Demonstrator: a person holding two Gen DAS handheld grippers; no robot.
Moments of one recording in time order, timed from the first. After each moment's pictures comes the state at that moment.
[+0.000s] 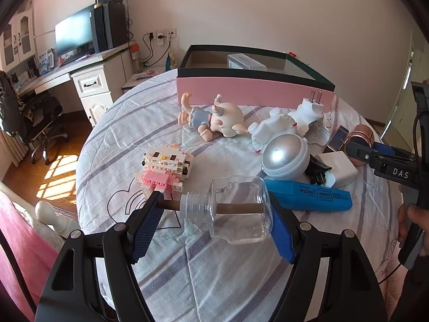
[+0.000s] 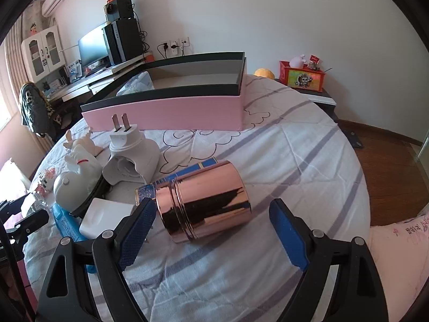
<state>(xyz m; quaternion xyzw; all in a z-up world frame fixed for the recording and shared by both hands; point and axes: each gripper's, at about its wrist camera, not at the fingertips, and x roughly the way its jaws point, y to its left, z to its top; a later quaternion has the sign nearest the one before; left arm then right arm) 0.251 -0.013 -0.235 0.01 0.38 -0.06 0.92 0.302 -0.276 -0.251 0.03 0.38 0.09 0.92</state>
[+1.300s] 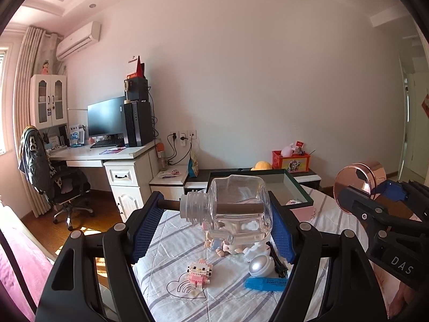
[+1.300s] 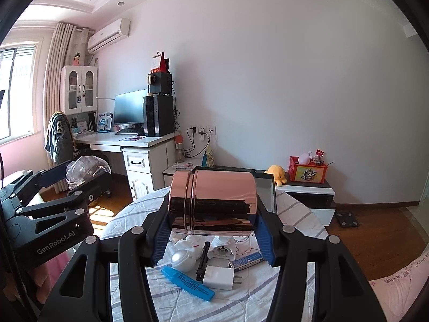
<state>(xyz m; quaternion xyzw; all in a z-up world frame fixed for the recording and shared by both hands) 0.168 -0.022 -0.077 0.03 0.13 -0.01 0.99 0.168 -0.187 -0.095 -0.02 0.15 0.10 0.98</state>
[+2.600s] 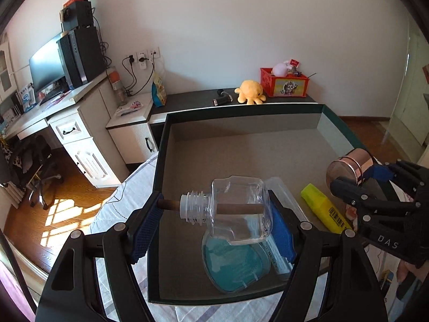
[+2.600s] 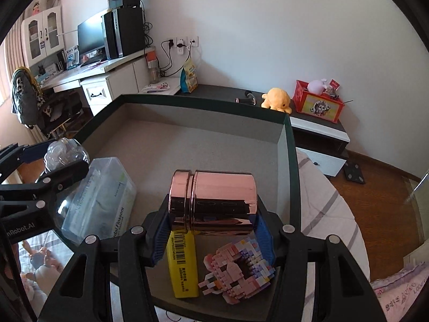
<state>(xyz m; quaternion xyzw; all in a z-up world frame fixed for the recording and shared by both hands) 0.502 -0.055 -0.184 0.06 0.36 -0.07 0.93 0.488 -0.227 -0.212 -0.04 0.39 0.08 0.92</state>
